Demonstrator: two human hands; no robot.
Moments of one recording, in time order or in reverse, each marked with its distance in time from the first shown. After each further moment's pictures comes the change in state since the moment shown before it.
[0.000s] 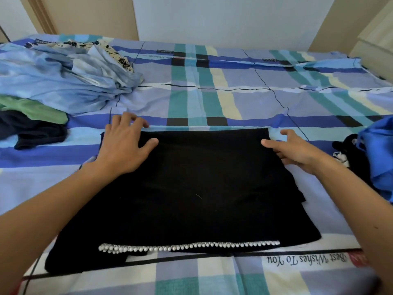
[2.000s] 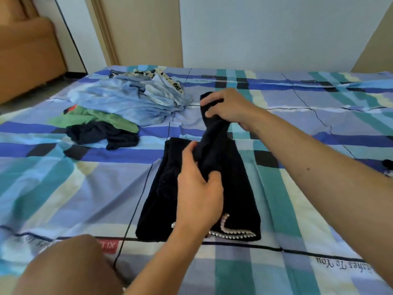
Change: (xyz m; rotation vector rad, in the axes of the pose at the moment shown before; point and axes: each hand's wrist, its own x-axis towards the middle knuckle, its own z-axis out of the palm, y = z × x) left_hand -0.131 0.109 -0.090 -1.080 0.192 -0.443; right_hand -0.078 -0.219 0.161 -0.081 -0.213 -0.676
